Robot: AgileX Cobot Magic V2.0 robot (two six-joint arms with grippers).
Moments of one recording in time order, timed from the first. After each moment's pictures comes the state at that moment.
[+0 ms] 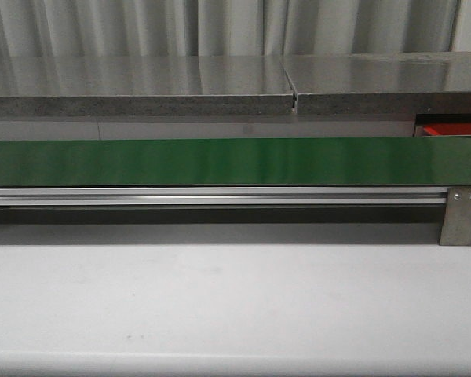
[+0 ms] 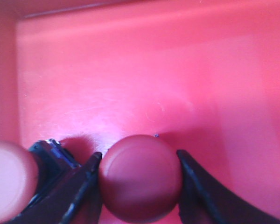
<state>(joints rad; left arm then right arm) -0.07 0.47 -0.70 -0.28 0.76 0.28 -0.40 2.22 -1.86 0.23 0.65 -0.22</state>
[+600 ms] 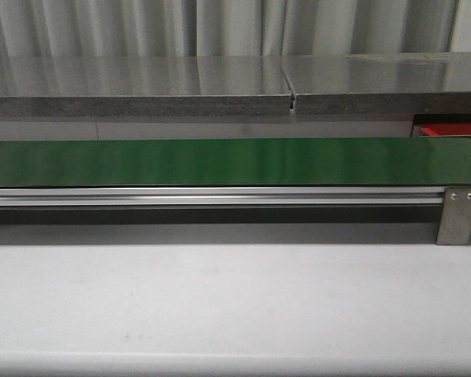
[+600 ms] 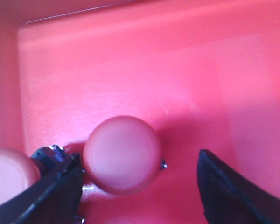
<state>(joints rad) -0.07 0.47 -0.70 -0.28 0.76 0.28 -0.40 2.22 -1.86 0.27 0.64 -0.22</state>
